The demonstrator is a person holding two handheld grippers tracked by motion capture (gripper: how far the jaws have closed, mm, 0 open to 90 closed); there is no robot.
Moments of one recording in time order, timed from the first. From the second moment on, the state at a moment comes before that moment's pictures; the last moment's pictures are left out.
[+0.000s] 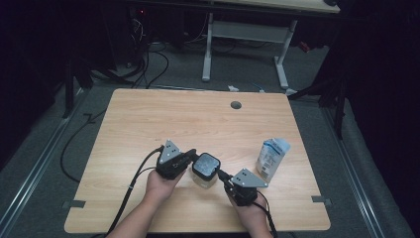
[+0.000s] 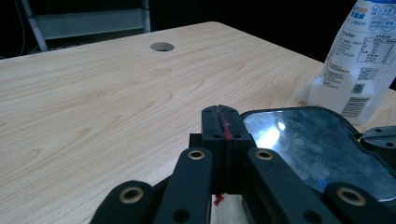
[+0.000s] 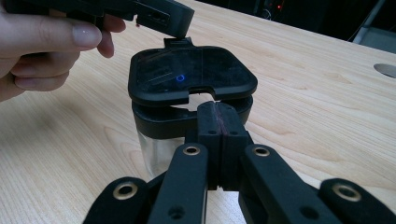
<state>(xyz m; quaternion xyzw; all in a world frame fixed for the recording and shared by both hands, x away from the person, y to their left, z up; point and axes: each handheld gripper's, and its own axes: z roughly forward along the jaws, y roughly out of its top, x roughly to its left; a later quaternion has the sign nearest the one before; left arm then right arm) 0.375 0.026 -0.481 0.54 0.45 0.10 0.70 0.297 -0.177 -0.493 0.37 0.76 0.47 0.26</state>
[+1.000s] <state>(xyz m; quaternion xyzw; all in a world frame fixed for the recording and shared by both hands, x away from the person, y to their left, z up) 0.376 0.027 -0.481 0.54 0.46 0.10 0.70 0.302 -0.170 -0.486 0.36 0.76 0.48 0.26</state>
